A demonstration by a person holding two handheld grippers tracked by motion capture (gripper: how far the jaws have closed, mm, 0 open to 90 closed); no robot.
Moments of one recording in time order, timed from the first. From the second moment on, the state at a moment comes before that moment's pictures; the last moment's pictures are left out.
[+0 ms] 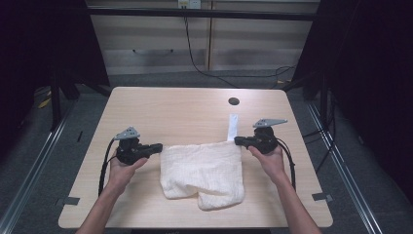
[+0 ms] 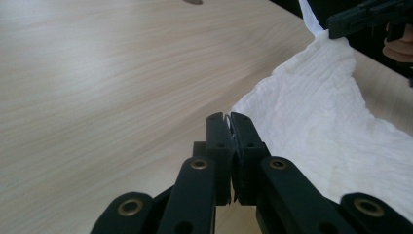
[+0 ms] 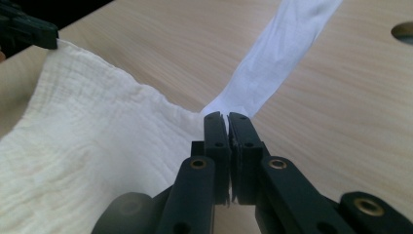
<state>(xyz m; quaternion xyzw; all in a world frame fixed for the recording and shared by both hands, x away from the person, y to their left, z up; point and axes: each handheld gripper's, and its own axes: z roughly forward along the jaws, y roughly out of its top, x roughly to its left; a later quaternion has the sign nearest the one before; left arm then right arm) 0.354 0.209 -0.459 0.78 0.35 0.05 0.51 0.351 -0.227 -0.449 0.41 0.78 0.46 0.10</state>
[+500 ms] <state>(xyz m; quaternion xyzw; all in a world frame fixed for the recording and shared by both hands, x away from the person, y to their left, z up) 0.364 0.213 -0.411 0.77 0.33 0.07 0.54 0.352 -0.233 -0.395 0.39 0.77 0.49 0.12</state>
